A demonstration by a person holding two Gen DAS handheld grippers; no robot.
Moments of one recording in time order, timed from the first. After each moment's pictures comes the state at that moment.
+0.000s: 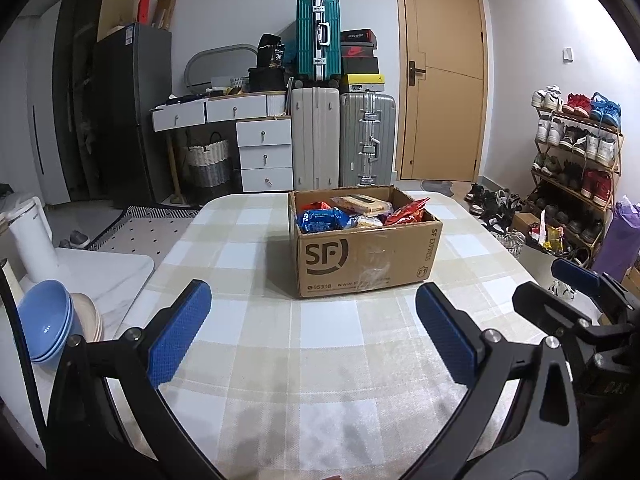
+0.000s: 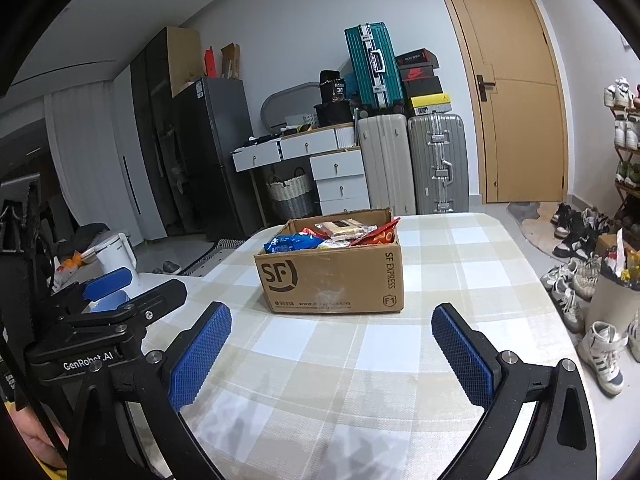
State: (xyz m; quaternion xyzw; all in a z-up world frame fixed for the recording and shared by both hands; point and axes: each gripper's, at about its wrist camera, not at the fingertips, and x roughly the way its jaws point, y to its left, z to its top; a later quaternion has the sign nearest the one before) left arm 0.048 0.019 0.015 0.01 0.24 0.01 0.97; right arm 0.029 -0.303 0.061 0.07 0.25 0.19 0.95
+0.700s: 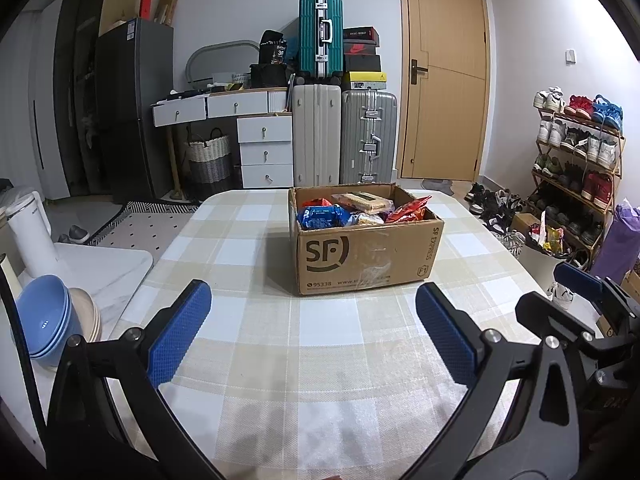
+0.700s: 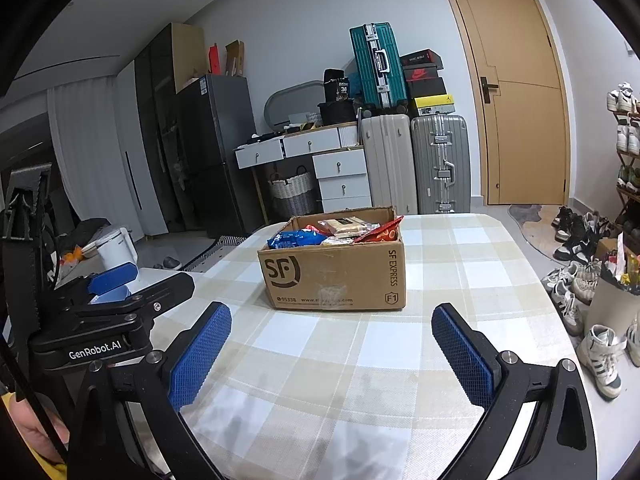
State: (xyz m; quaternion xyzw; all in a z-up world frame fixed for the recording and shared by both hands) left arm 0.048 0.023 0.012 0.00 0.24 0.02 0.97; right arm 0.019 -0.298 0.063 0.06 0.25 0.19 0.95
